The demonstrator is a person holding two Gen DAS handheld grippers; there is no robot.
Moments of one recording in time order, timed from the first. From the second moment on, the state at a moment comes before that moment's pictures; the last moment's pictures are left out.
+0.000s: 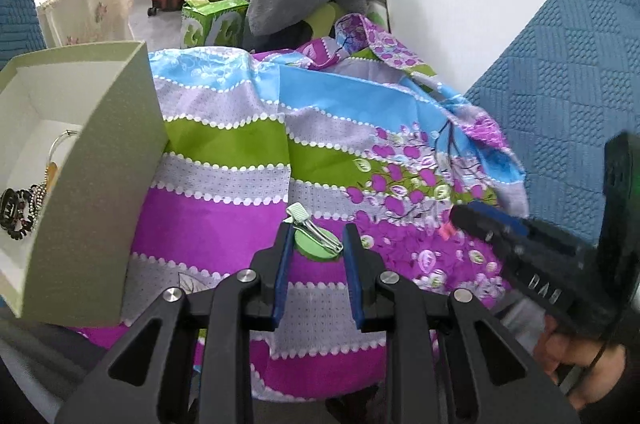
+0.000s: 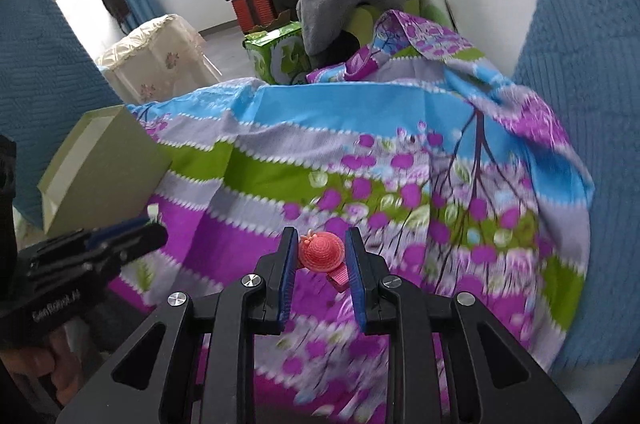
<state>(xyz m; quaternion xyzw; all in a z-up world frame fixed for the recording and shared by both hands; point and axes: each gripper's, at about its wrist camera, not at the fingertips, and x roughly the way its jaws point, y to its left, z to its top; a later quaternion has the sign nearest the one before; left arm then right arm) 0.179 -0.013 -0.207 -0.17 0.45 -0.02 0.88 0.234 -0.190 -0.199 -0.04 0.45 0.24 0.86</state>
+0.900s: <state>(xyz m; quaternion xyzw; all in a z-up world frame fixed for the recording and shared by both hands) 0.142 0.047 -0.054 -0.12 0.34 -0.01 0.93 0.195 -0.134 -0.057 -0.01 0.33 0.26 0.91</state>
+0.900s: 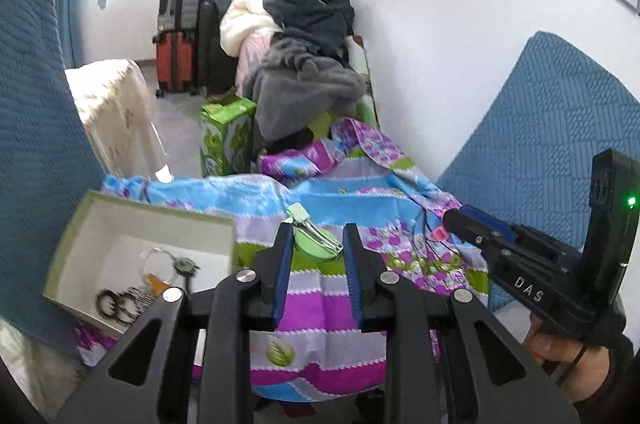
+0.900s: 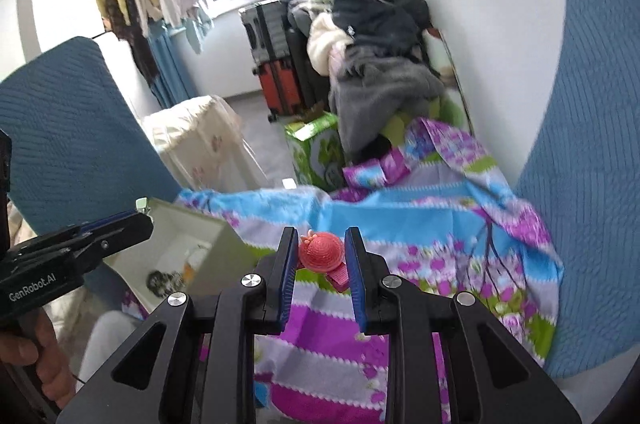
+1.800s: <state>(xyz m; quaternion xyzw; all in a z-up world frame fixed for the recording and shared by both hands) 0.131 0.186 -0.117 -0.17 0.37 0.12 0.91 0.208 0.051 -0.100 -0.07 0.35 0.41 0.84</state>
